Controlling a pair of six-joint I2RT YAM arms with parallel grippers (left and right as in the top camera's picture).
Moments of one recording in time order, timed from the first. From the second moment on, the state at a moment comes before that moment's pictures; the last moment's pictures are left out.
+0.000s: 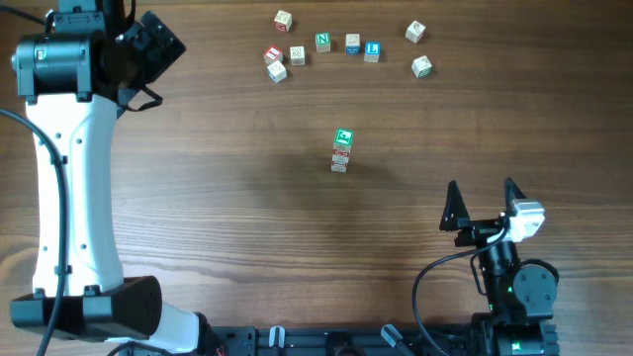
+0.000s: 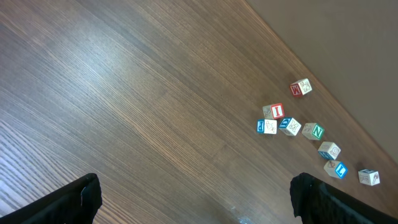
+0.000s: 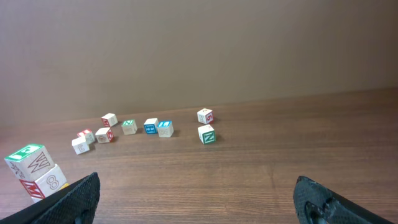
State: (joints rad) left arm 0.03 1.68 1.99 -1.30 -0.12 -0.71; right arm 0.03 0.01 0.01 0.00 -0.06 0.15
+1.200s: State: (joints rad) left arm -0.22 0.85 1.17 -0.53 -0.20 -0.50; right arm 0.03 0.01 0.01 0.00 -0.06 0.15
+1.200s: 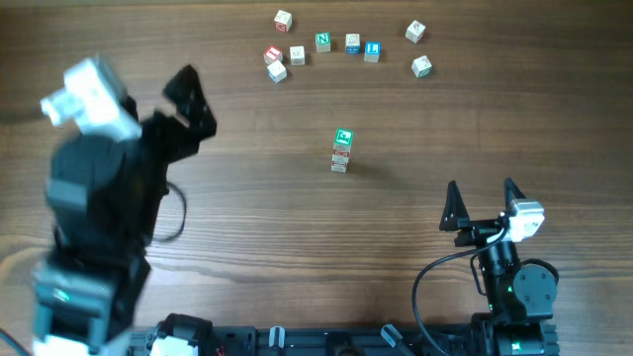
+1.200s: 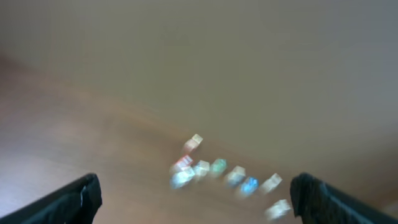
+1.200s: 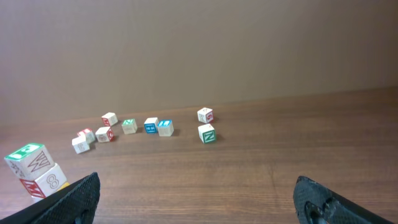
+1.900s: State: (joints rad) left arm 0.13 0.06 0.01 -0.06 -0.02 -0.25; right arm 0.03 0.01 0.01 0.00 -0.06 0.15
